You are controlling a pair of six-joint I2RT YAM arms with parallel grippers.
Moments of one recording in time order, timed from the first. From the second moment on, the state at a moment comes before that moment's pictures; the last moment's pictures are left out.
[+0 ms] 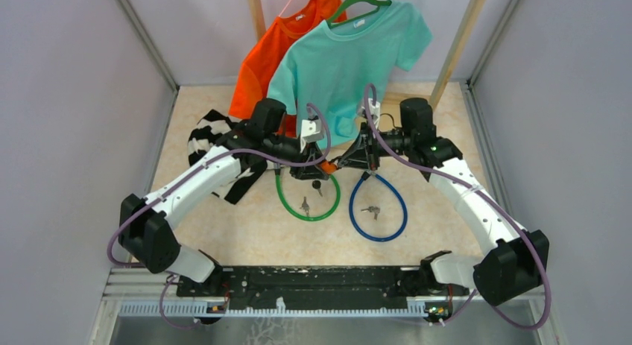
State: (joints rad) left arm -0.64 1.48 1.27 -0.42 0.92 0.39; right arm 0.37 1.22 1.10 -0.36 -1.08 -0.14
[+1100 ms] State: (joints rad) left arm -0.64 1.53 1.28 -0.46 0.94 0.34; right arm 0.37 1.21 0.99 -0.22 -1.11 -0.16
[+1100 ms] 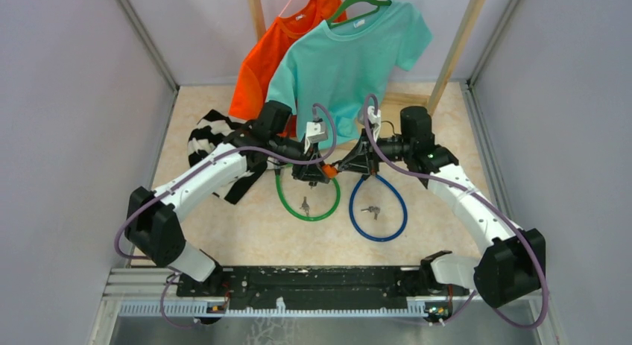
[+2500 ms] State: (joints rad) left arm -0.65 1.51 1.24 -0.45 0.91 0.56; right arm 0.39 1.22 1.08 -0.53 -1.03 -0.43
